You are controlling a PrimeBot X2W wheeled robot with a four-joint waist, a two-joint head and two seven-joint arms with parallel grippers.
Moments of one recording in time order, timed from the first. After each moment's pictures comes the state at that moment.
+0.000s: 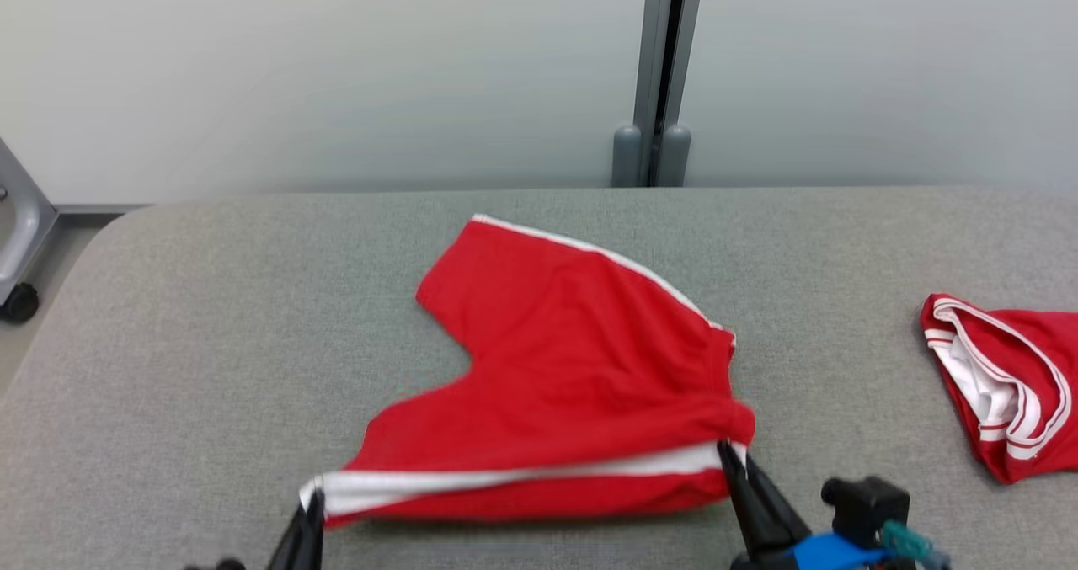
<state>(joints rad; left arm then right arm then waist) 0.11 0.20 -0.19 0.30 -0.42 -0.13 -0.26 -0.10 -0.05 0.25 0.46 0.40 0.13 -0.26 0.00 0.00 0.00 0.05</state>
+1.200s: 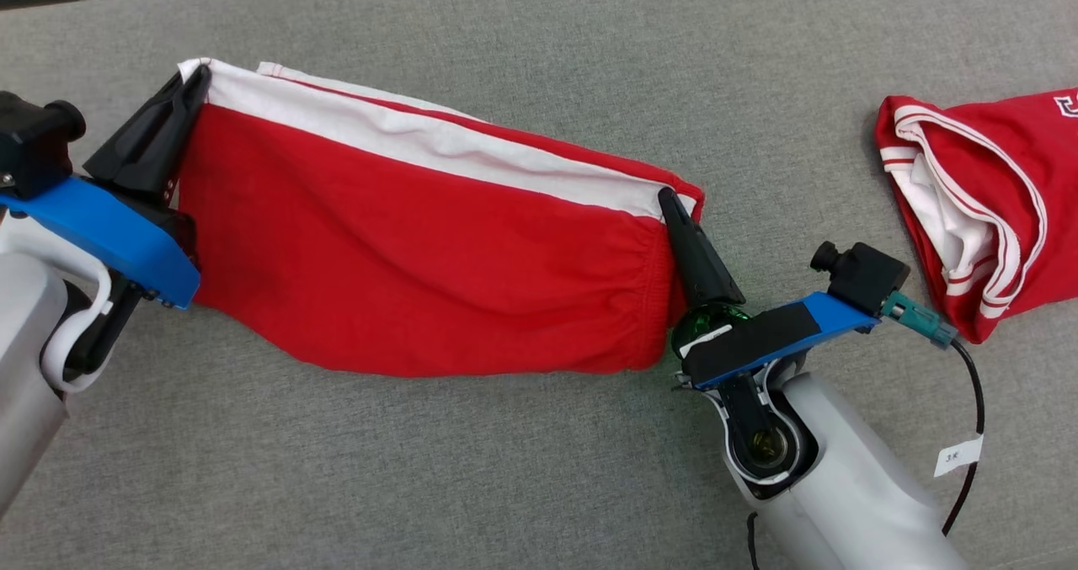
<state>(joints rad) -0.87 0.73 -0.89 0.43 -0.91 -0.13 -0.22 -0.54 -0.05 0.44 0.46 1.08 0.13 -0.26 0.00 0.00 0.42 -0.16</state>
